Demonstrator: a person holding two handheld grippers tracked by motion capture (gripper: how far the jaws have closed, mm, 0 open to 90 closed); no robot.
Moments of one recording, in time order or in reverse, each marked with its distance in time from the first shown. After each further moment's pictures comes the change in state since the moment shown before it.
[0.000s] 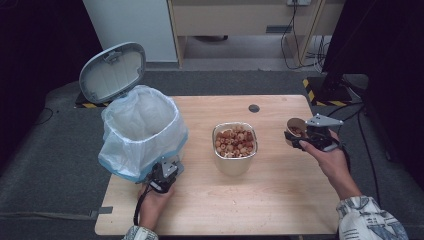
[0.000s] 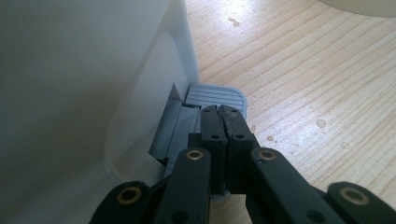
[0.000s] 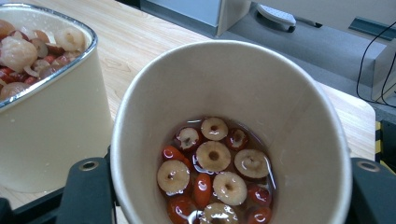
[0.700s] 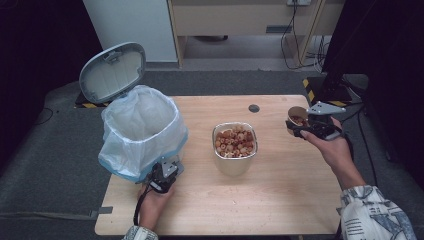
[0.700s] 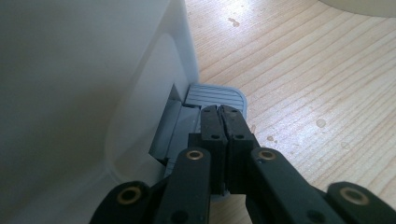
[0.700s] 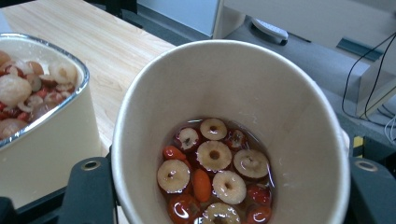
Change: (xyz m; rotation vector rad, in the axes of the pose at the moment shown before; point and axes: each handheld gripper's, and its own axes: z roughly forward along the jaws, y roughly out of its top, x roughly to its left) left arm 0.000 0.000 0.000 -0.001 -0.001 -0.001; right arm -0.009 0.036 -0.004 -0.017 -0.017 -0.058
